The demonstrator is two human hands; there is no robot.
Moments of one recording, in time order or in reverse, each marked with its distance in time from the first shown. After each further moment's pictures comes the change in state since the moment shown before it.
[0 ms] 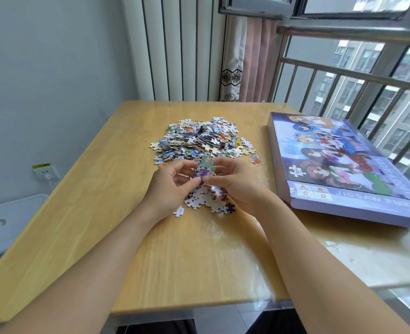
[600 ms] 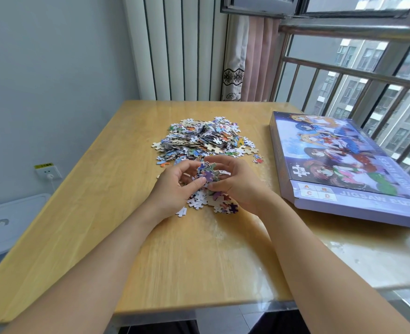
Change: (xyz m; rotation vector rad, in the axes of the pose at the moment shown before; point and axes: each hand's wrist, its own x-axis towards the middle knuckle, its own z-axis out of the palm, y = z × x) left_hand 0.002 -0.004 0.002 -0.006 -0.071 -0.018; right_hand 0.004 0.002 -0.002 -0.220 -0.004 -0.027
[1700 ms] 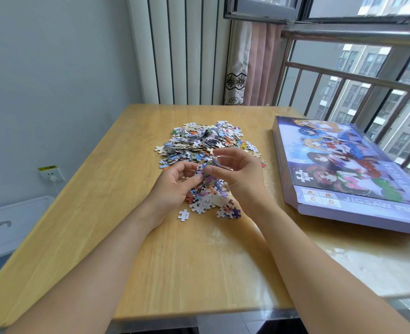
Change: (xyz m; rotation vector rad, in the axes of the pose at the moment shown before) left_hand 0.000 0.013 -0.006 -0.223 0.026 -0.145; right_hand 0.005 -0.005 0.010 0.218 0.252 -0.230
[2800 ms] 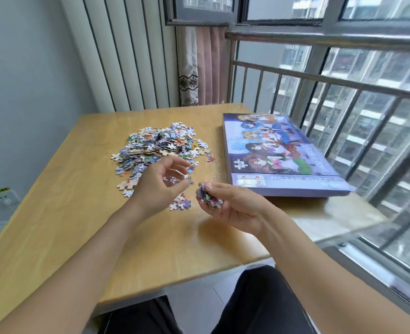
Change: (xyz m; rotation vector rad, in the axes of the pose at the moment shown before) left_hand -0.022 0.044 0.049 0.310 -0.114 0.291; right_hand -0.087 -0.057 -0.073 0.575 -0.116 0.706
